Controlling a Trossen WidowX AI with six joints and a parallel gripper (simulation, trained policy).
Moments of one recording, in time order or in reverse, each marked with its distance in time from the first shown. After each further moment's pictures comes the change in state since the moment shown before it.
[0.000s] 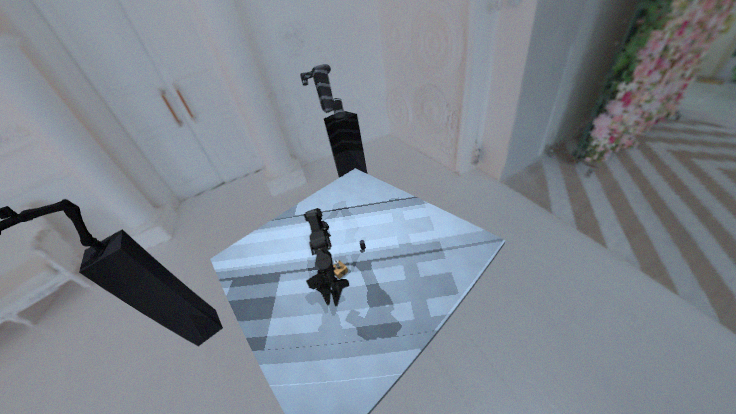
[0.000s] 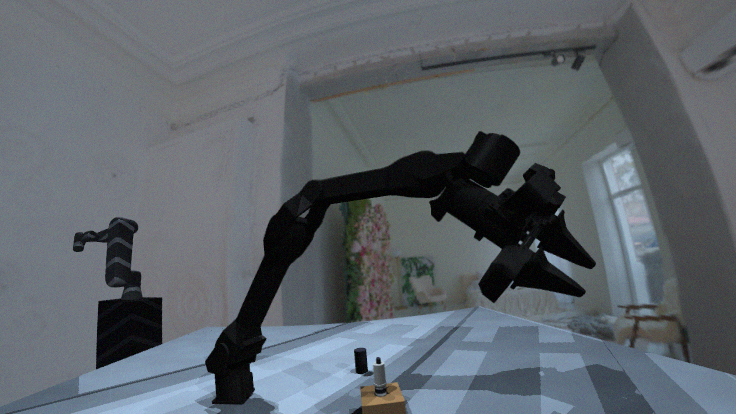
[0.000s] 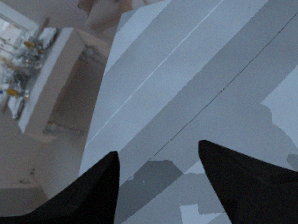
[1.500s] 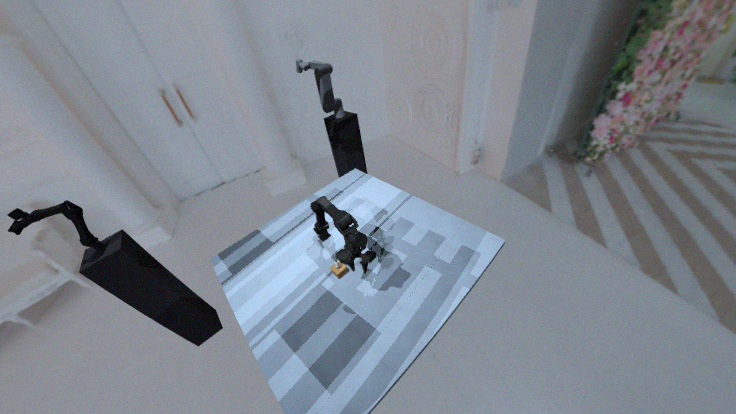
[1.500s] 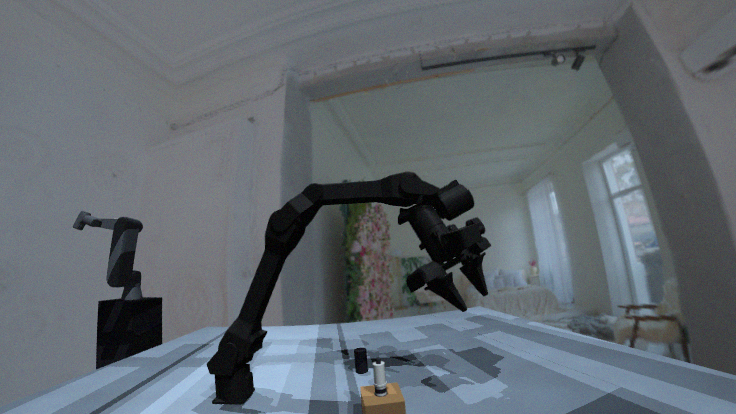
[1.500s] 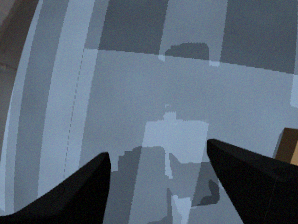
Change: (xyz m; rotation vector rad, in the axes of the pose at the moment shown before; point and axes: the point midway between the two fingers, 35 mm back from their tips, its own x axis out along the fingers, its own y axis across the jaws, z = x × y) arm -0.090 -0.001 -0.169 -0.152 0.342 -0.196
